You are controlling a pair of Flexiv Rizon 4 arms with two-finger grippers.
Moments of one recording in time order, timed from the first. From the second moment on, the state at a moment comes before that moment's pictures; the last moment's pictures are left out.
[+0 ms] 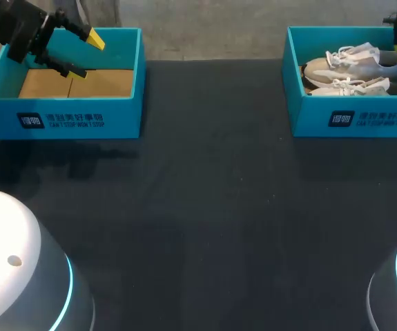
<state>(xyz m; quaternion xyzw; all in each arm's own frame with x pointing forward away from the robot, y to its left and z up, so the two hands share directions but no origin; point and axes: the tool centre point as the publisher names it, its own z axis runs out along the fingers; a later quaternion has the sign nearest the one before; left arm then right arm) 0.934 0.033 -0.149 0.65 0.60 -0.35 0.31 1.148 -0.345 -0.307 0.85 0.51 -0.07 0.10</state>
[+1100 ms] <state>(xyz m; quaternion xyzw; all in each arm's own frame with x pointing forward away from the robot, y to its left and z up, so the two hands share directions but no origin) 0.934 0.033 -0.149 0.65 0.60 -0.35 0.31 1.035 -0.267 -0.184 0.81 0.59 0.01 0.04</state>
